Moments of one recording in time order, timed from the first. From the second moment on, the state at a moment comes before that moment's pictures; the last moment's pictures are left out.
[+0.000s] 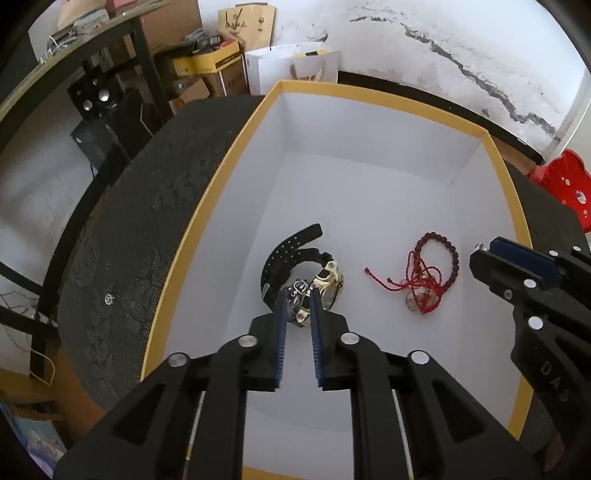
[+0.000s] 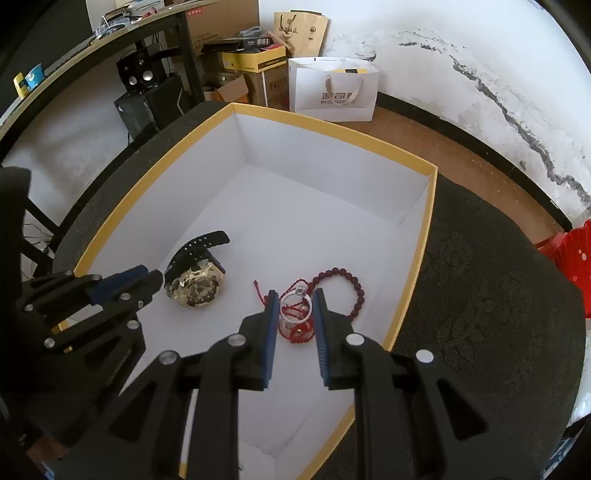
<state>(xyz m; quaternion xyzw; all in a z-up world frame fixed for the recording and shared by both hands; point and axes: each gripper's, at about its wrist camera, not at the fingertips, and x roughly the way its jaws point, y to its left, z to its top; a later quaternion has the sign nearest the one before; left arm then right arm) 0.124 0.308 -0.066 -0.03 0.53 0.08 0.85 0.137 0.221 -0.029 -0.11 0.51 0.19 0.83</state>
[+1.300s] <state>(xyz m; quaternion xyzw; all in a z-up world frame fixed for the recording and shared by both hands) 0.037 0.183 0.028 -0.02 0.50 0.03 0.87 0.009 0.007 0.118 -0.03 0.41 0.08 0.91</state>
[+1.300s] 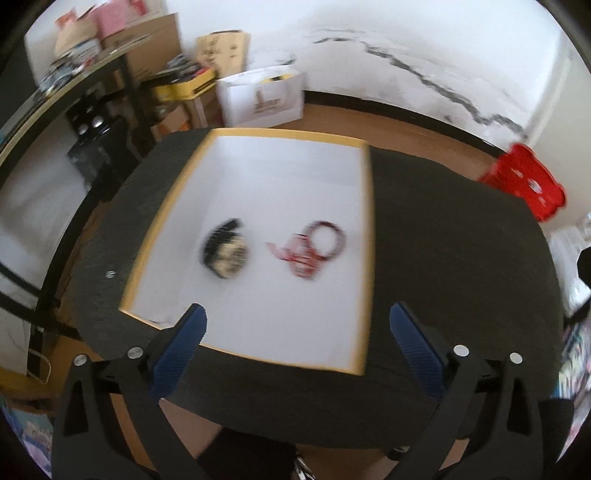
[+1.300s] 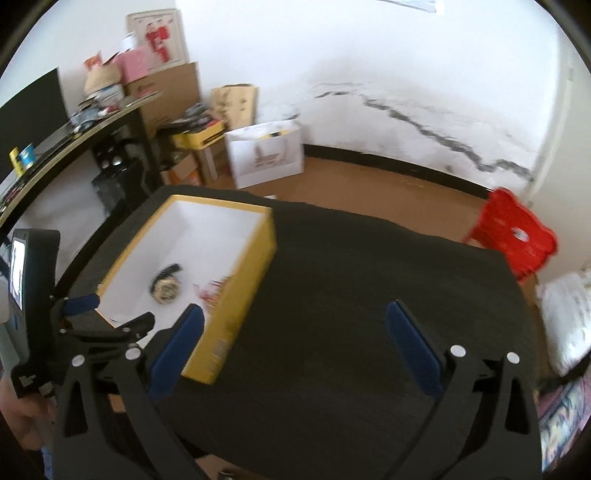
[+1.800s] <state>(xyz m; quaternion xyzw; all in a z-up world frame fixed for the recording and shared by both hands) 0.006 0.006 0.025 0.02 0.49 -0.05 0.87 -0.050 -0.193 0.077 0.02 0.44 -0.03 0.90</state>
